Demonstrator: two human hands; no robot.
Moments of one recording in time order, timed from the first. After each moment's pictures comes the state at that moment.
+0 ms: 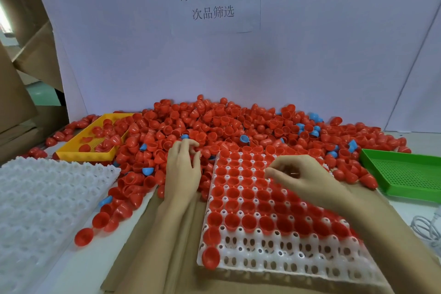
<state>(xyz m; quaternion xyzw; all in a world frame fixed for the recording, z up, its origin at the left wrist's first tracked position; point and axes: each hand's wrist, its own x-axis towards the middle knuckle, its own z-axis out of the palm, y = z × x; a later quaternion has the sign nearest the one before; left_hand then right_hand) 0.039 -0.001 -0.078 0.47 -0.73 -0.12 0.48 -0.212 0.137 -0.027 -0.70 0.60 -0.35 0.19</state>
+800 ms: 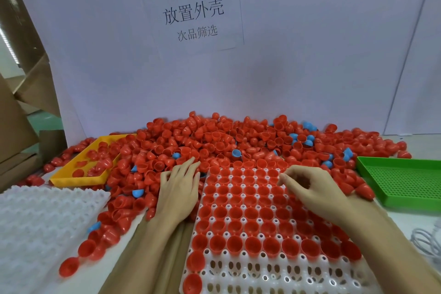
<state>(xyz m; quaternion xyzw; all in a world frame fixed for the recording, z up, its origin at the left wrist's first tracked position) 0.030 -0.023 -0.093 0.49 -0.82 0.04 0.28 -0.271 0.130 -0.059 -0.66 0.61 -0.44 0.11</state>
